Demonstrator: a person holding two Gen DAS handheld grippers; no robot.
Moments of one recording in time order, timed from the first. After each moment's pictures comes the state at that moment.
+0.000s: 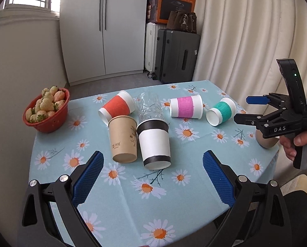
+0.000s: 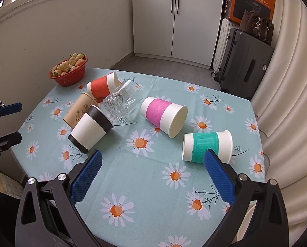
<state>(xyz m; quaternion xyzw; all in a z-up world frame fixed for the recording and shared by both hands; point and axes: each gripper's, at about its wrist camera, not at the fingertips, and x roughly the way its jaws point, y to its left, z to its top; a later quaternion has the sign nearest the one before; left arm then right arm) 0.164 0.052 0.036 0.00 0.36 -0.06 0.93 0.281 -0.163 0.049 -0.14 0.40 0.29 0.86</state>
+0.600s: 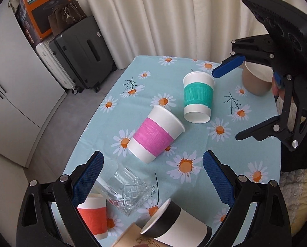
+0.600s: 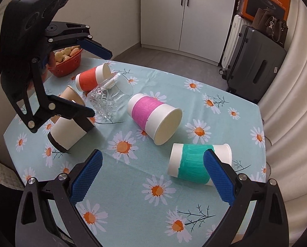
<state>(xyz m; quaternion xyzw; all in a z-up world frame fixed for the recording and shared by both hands) 0.356 -0.031 0.012 0.29 0.40 -0.32 0.81 0.336 -0.164 0.026 -0.17 0.42 0.32 0.83</state>
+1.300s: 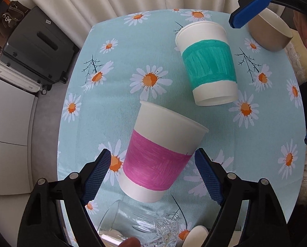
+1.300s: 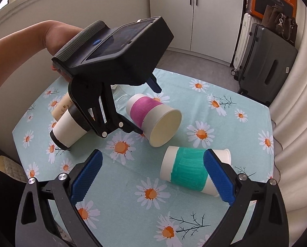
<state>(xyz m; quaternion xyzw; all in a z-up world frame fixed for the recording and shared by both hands) 0.432 -0.087 -0.061 0.41 0.48 -0.38 0.67 0.357 -0.180 0.018 -0.15 0.42 0.37 0.81</state>
